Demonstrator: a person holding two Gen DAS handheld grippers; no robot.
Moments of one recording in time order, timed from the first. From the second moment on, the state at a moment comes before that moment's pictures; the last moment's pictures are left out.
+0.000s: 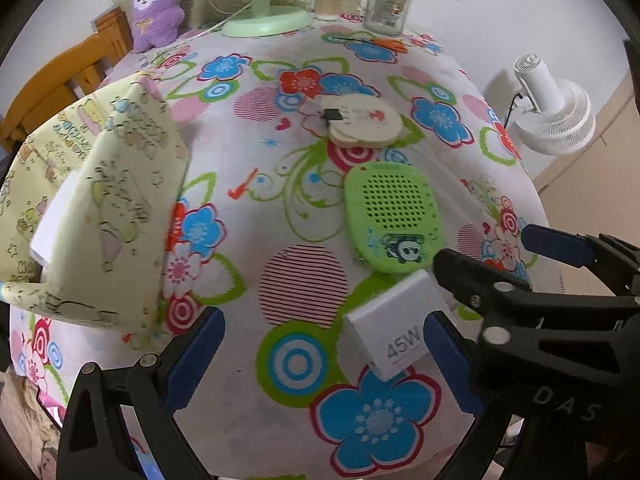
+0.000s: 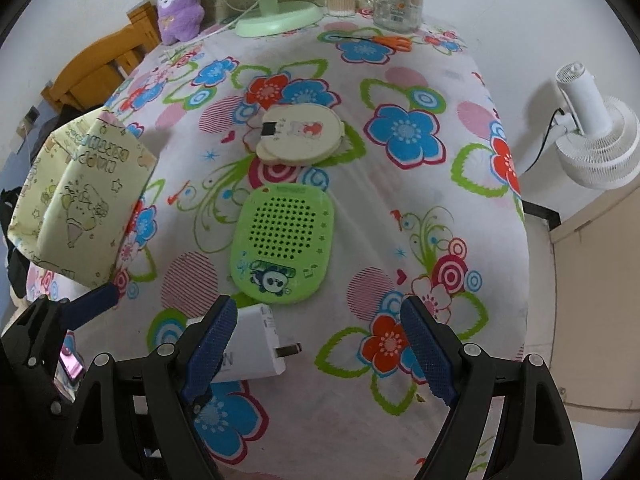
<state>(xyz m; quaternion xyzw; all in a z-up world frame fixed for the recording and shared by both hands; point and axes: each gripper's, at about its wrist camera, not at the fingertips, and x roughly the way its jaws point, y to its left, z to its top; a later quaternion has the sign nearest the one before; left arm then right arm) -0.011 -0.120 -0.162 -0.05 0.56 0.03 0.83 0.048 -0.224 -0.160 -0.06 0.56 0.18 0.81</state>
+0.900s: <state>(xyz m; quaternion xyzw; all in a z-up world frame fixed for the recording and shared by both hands) 0.002 -0.158 -0.183 -0.07 0.57 0.00 0.82 0.066 -0.251 -0.185 -0.05 0.58 0.16 0.79</state>
